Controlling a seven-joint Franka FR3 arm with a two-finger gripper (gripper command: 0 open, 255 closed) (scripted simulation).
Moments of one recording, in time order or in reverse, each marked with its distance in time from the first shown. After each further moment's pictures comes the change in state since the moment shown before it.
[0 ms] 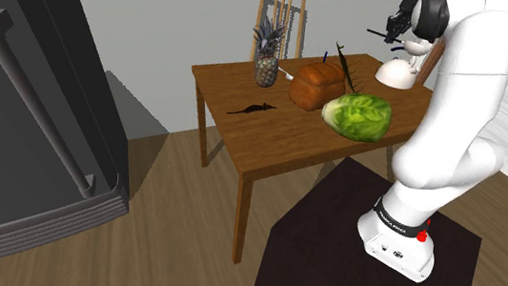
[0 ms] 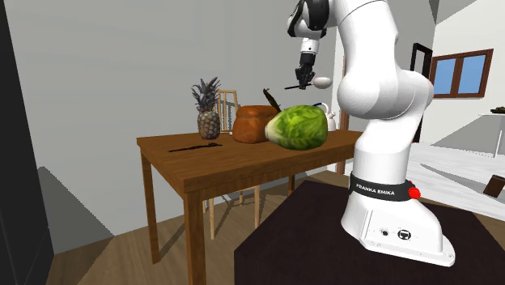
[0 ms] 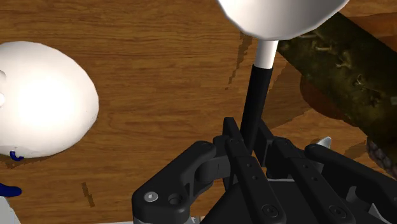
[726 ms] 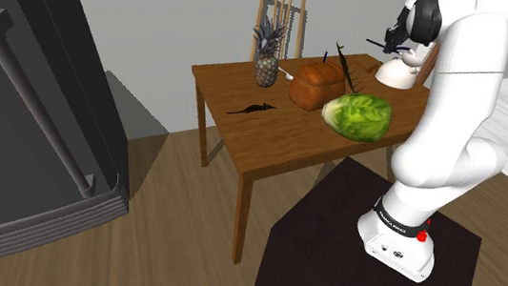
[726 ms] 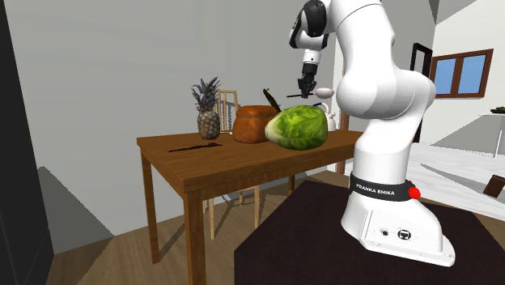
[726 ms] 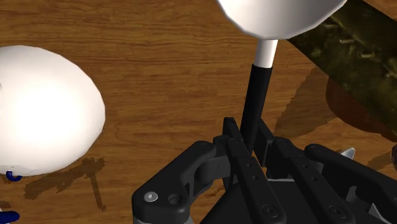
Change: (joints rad) arm -0.036 0.059 0.007 -0.038 0.037 0.078 -0.056
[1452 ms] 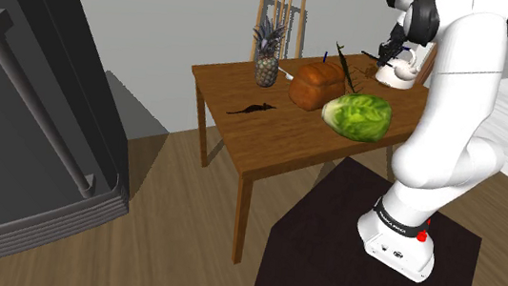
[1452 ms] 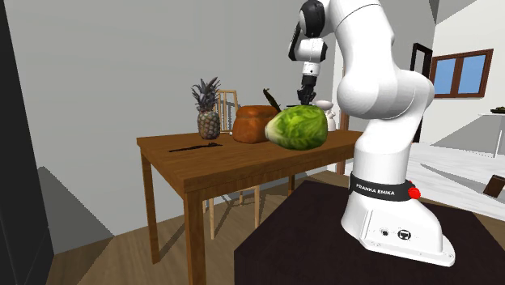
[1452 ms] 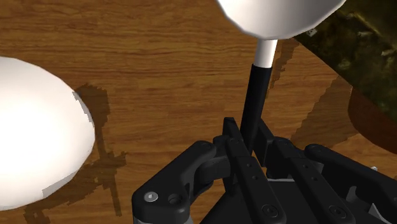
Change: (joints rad) arm 0.024 0.007 0.008 -0.142 0.014 0.141 -0.031
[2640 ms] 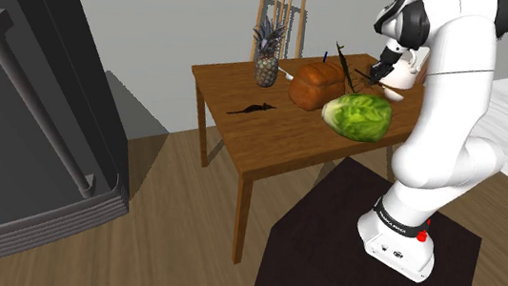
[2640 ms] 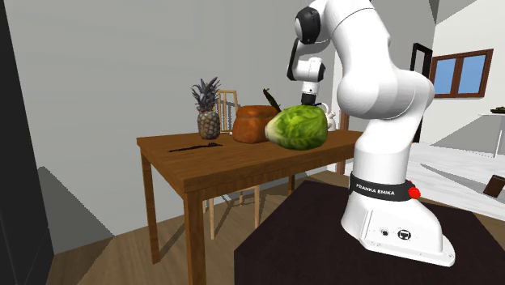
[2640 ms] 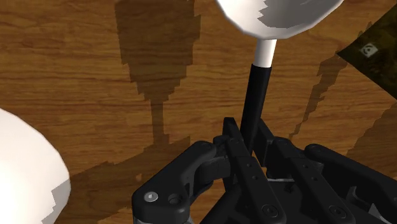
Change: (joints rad) arm -0.001 0.067 0.033 -0.147 0.062 0.194 -0.065
